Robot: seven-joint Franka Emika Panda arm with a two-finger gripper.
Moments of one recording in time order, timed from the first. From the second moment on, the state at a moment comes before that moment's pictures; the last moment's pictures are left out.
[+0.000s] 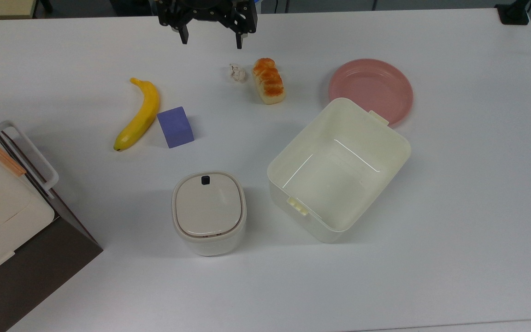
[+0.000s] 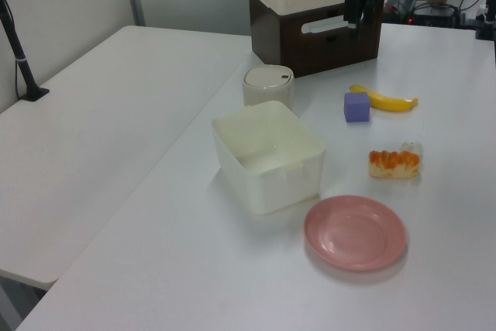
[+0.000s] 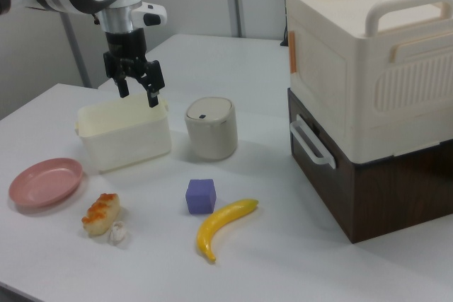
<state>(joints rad) 0.16 0.09 -0.17 -1.56 0.03 1.62 0.10</state>
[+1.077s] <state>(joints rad) 0.16 0.09 -0.17 -1.61 0.02 1.63 0.04</state>
